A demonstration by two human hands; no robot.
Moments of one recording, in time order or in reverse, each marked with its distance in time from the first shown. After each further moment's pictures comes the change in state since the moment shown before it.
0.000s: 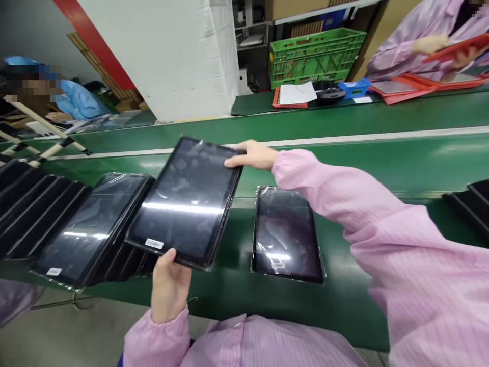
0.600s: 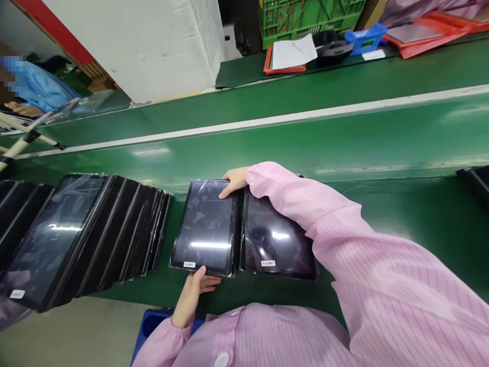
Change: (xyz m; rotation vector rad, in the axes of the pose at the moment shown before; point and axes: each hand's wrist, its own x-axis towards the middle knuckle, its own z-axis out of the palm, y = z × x) left_hand -0.018 -0.082 -0.034 0.722 -0.188 -0.552; right_hand 0.017 0.096 0.041 -0.321 -0.542 0.312
